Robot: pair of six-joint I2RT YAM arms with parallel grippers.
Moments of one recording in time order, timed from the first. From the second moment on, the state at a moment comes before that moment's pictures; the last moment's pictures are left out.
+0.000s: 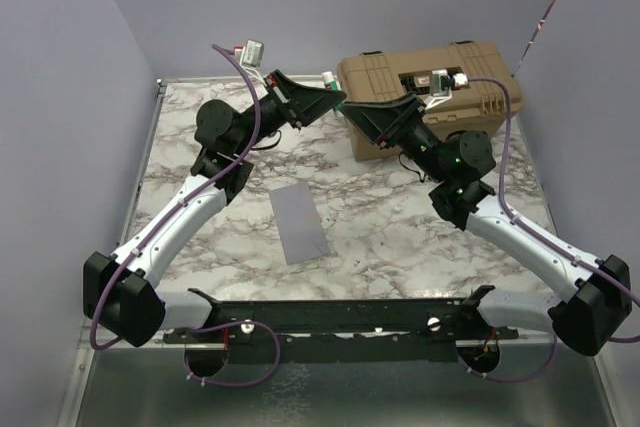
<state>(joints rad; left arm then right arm) -0.49 1.29 1.13 0.62 0.55 -1.14 0.67 1.20 0.98 0.71 -0.24 0.95</state>
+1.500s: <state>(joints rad) -0.50 1.50 1.55 -0.20 0.10 -1.12 0.73 1.40 1.28 0.19 0.04 -0.35</state>
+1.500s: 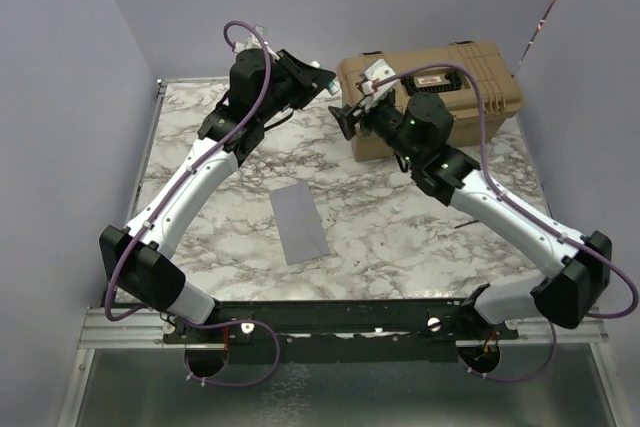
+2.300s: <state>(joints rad) -0.51 1.45 1.42 0.46 0.69 -0.87 0.49 0.99 0.96 0.29 -0.17 0.97</state>
